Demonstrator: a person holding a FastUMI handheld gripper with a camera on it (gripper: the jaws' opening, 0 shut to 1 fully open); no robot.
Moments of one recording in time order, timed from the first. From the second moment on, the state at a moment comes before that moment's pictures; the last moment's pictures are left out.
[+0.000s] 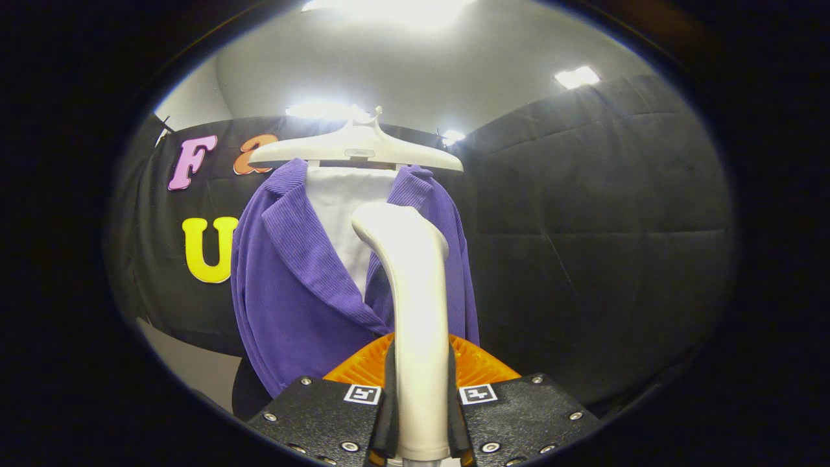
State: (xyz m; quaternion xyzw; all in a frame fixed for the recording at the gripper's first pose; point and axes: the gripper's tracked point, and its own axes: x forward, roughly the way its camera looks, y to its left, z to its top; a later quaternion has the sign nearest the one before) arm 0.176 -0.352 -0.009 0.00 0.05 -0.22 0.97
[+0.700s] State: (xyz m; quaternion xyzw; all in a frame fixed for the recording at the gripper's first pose) arm 0.216 -0.377 -0.022 -0.02 0.04 -0.26 0.96
